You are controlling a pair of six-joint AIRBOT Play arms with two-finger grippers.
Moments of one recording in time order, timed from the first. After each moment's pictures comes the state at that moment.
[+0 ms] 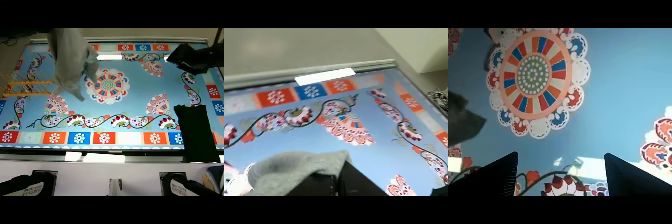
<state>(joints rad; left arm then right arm) -0.26 -1.32 1.95 1.04 -0.94 -1.35 -0.10 -1.29 1.71 -1.09 1.29 1.61</state>
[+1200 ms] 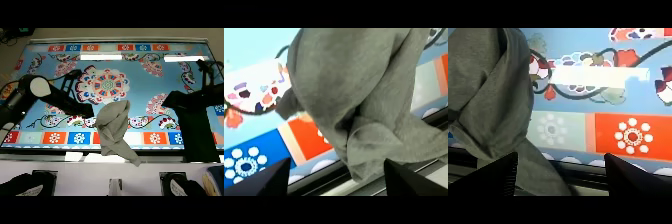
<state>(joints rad) -0.46 -1.23 1.28 1.21 -1.34 -1.65 -0.10 -1.04 1.24 -1.14 1.49 1.57</state>
